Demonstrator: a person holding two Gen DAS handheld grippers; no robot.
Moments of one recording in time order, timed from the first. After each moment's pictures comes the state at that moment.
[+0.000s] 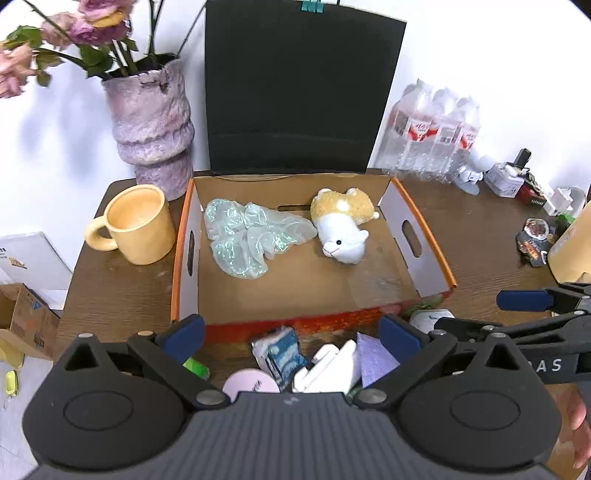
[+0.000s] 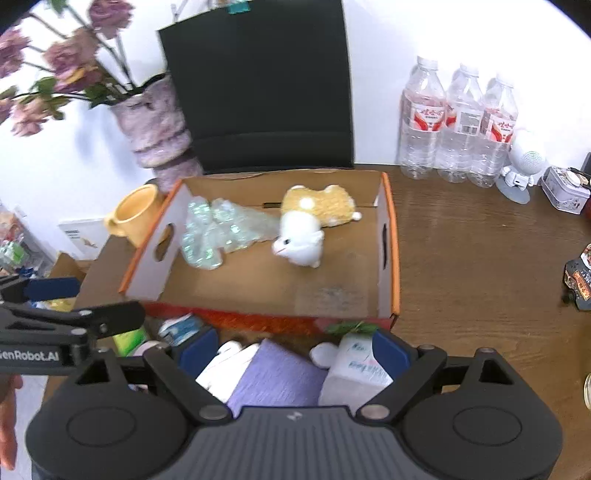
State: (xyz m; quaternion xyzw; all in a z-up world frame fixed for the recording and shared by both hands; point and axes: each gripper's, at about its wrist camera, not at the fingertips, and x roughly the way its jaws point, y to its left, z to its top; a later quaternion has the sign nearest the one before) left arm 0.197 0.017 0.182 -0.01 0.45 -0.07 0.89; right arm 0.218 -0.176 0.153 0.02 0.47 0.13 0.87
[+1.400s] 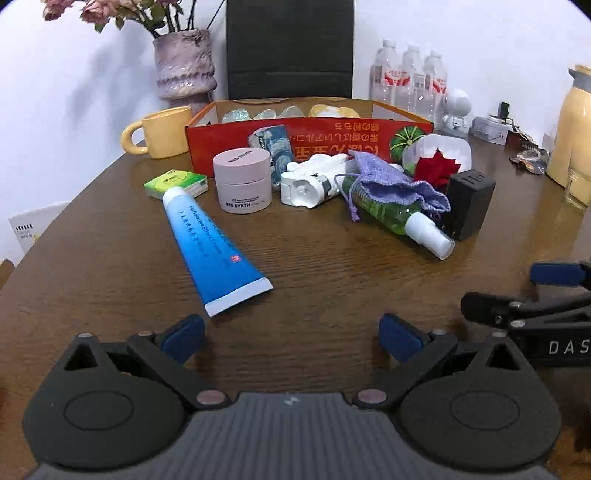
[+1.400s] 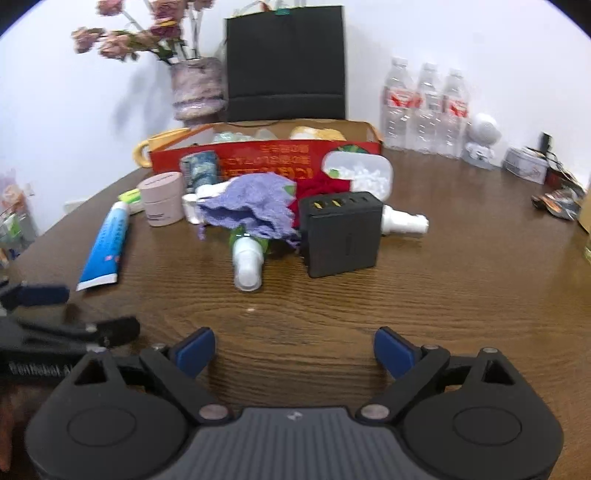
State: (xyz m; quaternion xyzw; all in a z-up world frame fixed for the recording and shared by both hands) left arm -0.011 0.000 -0.001 0.02 0.34 -0.04 0.94; right arm -0.003 -0.189 -0.013 -0.01 0.33 0.11 0.94
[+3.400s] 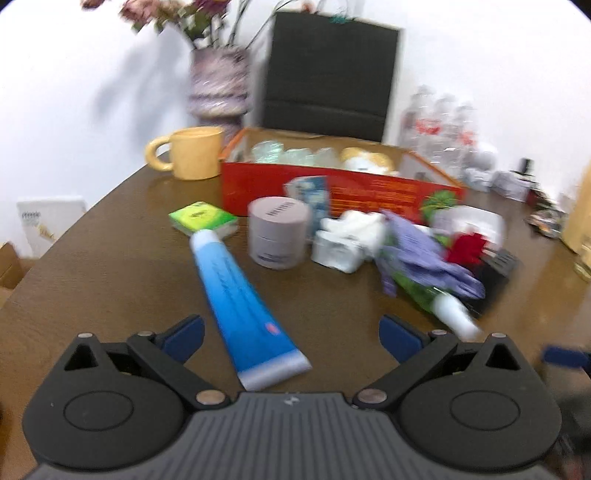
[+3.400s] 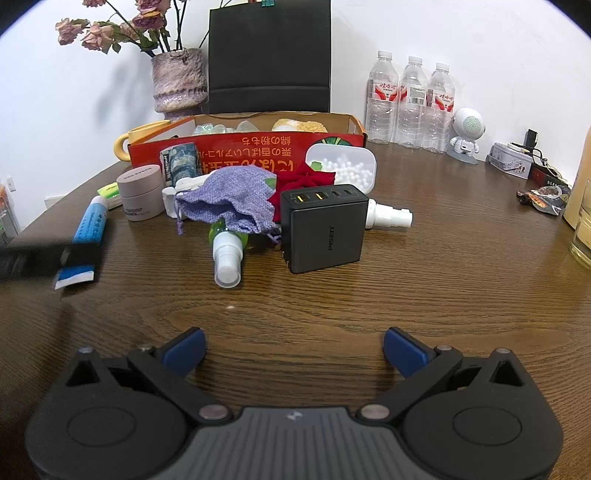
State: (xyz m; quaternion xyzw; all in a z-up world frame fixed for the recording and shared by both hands) left arm 0.033 0.035 0.022 -0.05 0.32 0.01 0.95; right arm 0.001 -0.189 -0.013 -0.02 0.34 0.10 0.94
